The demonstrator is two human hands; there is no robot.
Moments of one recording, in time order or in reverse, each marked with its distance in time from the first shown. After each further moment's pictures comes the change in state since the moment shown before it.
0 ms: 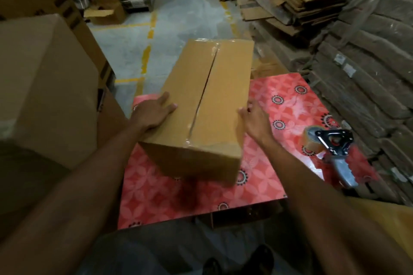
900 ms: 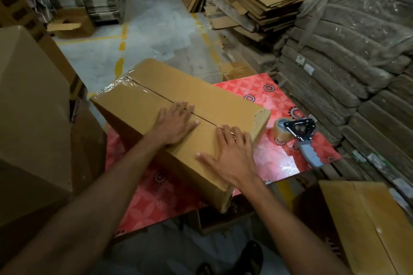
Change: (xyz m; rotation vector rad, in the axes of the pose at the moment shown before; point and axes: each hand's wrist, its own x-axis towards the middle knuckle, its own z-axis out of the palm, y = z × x) left_hand -0.054 0.100 0.041 0.219 -0.051 0.429; right_hand -0.135 0.003 -0.009 -0.756 -0.064 -0.200
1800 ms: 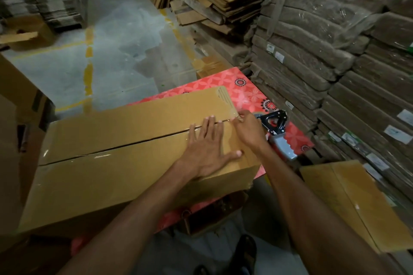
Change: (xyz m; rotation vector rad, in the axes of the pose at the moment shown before) left_hand 0.005 0.173 0.031 0.014 -0.076 0.258; right_hand 0.064 0.143 -0.029 0.704 0.170 0.415
